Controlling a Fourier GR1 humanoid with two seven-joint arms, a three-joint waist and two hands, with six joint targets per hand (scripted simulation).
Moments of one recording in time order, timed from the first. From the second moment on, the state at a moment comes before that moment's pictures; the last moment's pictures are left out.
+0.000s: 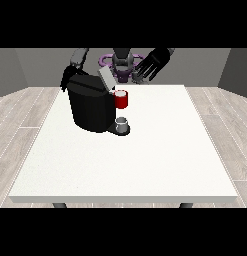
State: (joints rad) left arm -1.04 0.33 0.15 -0.62 -0.77 -0.22 -0.29; right arm -0.24 -0.06 -0.07 -1.20 0.15 -0.18 -0.06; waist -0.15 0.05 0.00
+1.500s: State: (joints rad) left arm -0.49 0.00 0.23 -0.85 -0.24 -0.31 -0.27; right arm -0.42 -0.20 -0.20 -1.16 -0.02 0.00 0.06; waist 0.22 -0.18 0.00
